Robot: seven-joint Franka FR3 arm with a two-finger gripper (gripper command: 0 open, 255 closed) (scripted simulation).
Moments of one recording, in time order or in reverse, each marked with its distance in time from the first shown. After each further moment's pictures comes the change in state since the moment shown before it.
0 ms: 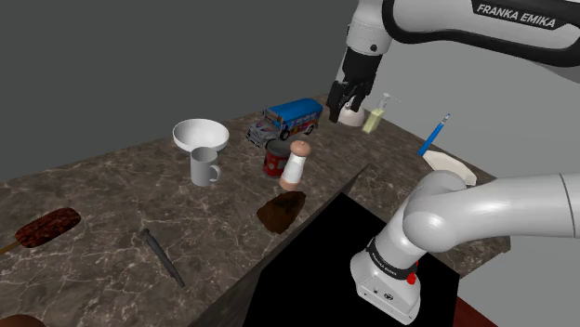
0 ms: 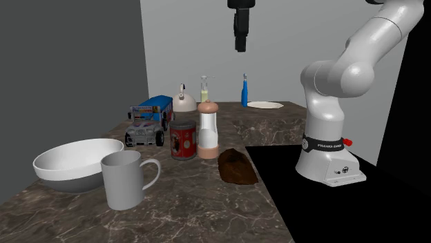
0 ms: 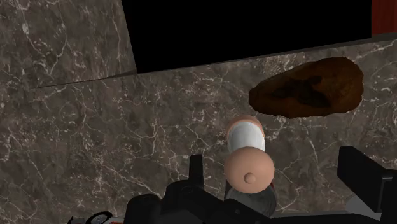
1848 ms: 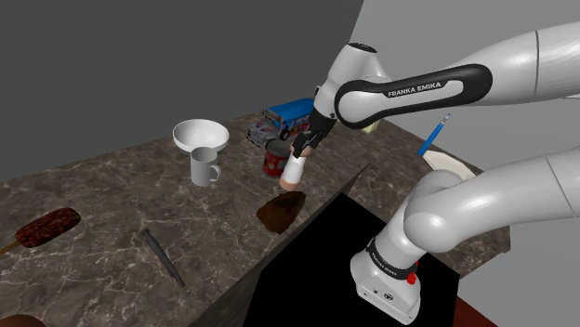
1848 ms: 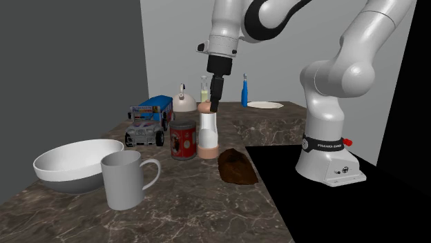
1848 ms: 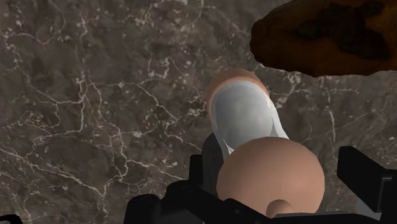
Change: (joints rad) arm 0.024 0.190 -0.148 -0.389 0.026 0.776 -0.129
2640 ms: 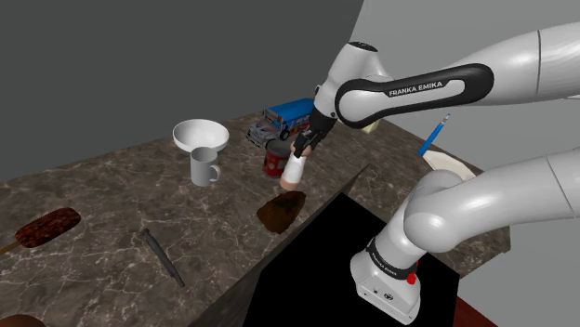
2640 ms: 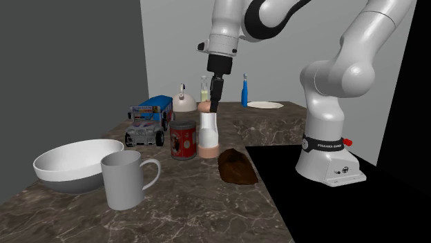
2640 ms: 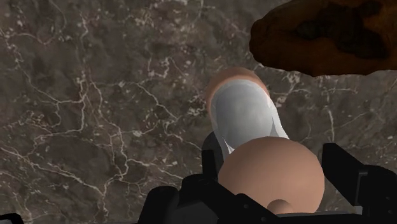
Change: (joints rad) arm 0.000 -0.006 0.001 0.003 0.000 -0.009 0.001
